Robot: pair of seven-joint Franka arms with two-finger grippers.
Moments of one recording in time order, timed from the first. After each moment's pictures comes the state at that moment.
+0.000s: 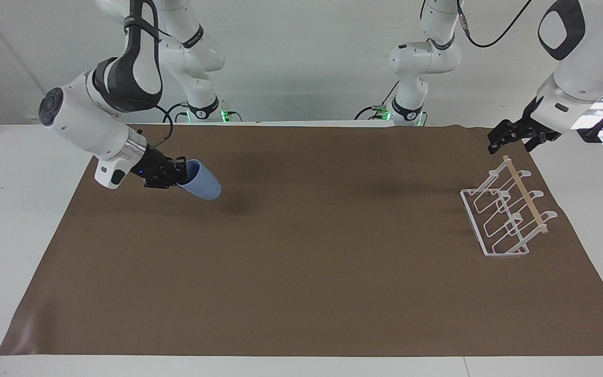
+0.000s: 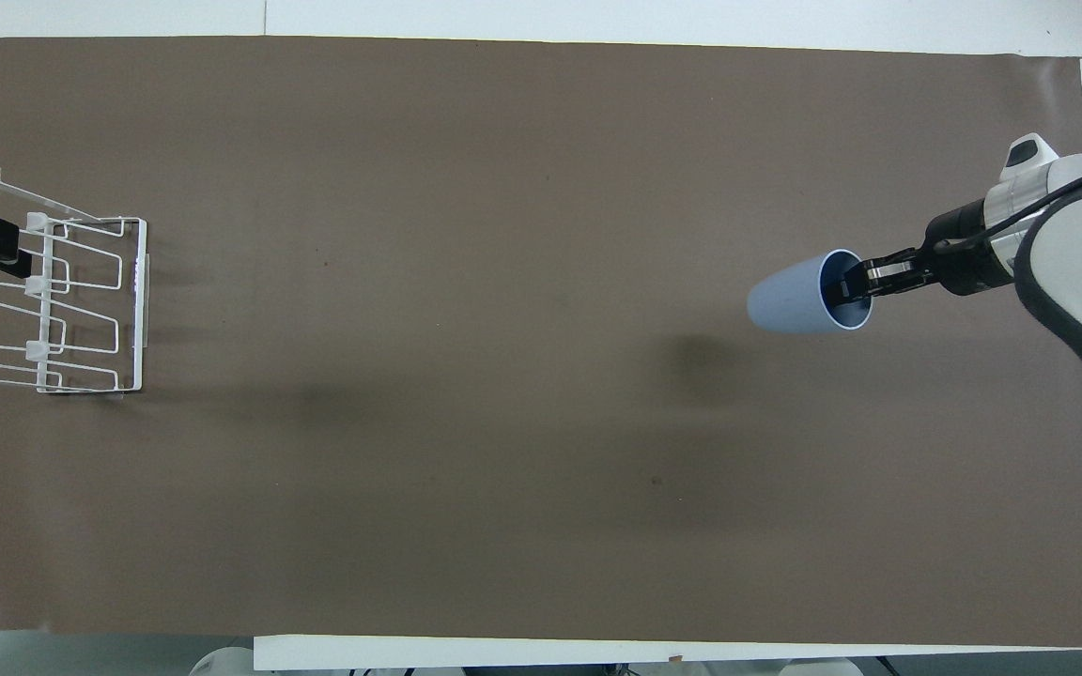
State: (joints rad) left arm -0.04 0.03 -0.01 -1.57 0.01 1.48 -0.16; right arm -0.08 0.08 0.01 -1.91 0.60 1.75 -0.36
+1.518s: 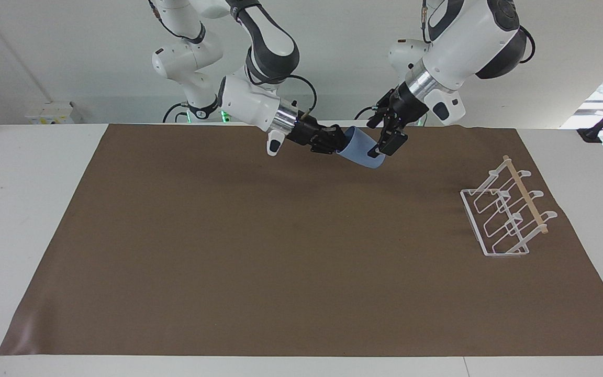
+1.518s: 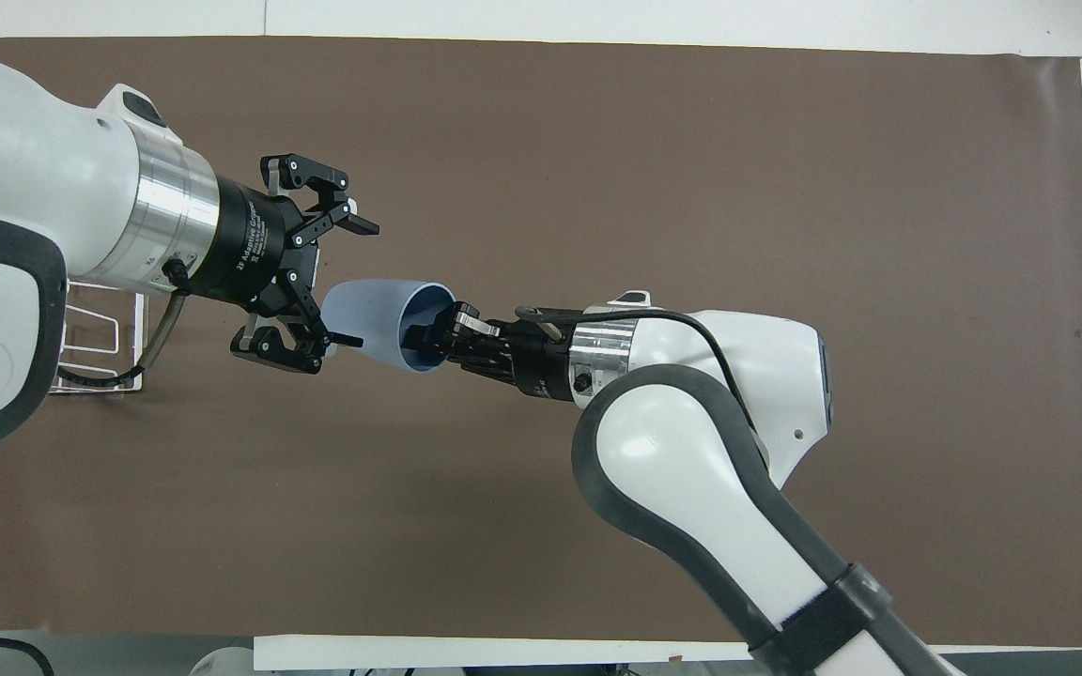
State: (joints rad) left arm -0.42 0.00 -0.03 -1.67 -0.44 1.75 -1.73; right arm 0.63 0.05 0.02 -2.06 1.47 2.47 -0.01
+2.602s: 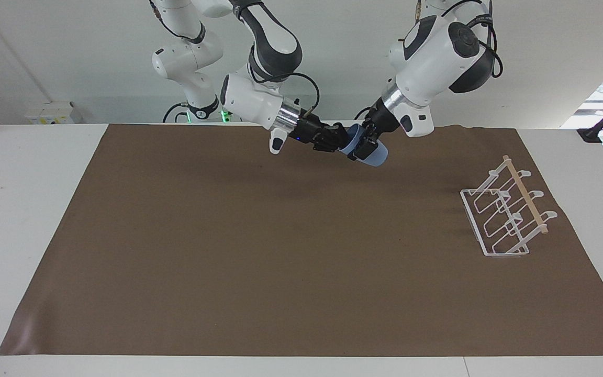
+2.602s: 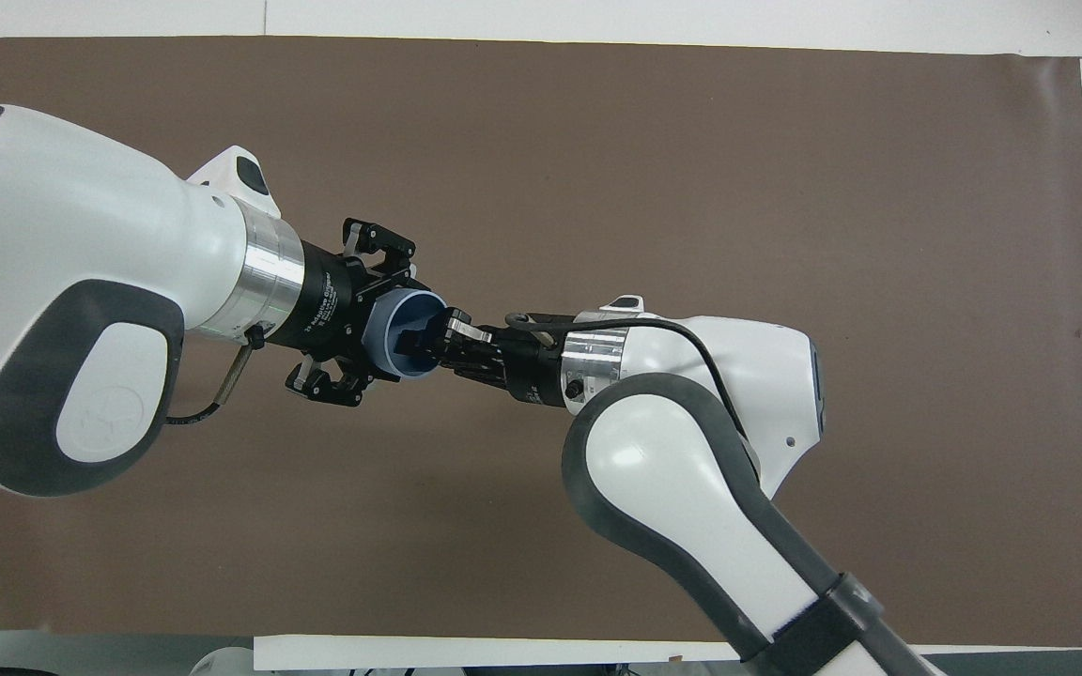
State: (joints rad) left arm -0.49 -0.03 -0.03 -1.82 -0.44 1.84 -1.52; right arm 0.64 0.05 0.02 -2.05 1.47 2.48 -0.01
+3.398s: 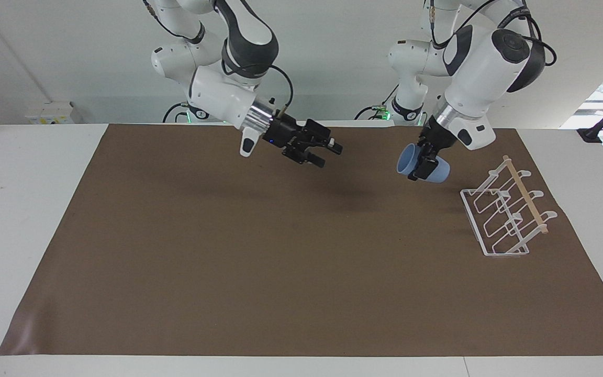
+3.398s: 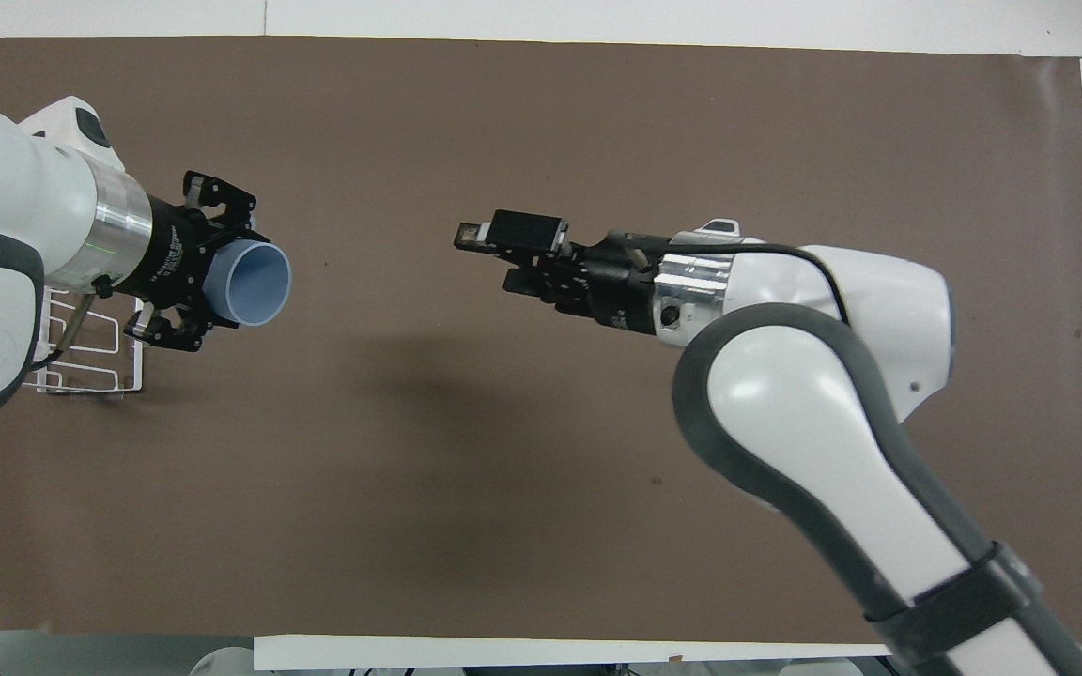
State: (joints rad) left arm -0.32 -0.03 -0.01 -1.83 -0.01 1.82 -1.40; right arm 0.42 0.01 0.00 -1.99 1.23 2.35 -0.01
